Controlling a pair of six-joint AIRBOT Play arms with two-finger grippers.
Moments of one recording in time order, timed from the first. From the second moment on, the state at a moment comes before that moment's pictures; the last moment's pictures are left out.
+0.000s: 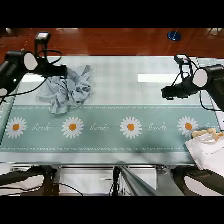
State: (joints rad) left arm -0.10 -1.43 1.30 1.59 -0.86 -1.61; right arm 0.16 -1.21 1.09 -1.63 1.11 1.66
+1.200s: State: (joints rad) left arm -0.12 -1.37 1.84 1.52 -0.90 -1.56; right arm 0.16 -1.21 1.09 -1.76 1.21 1.66
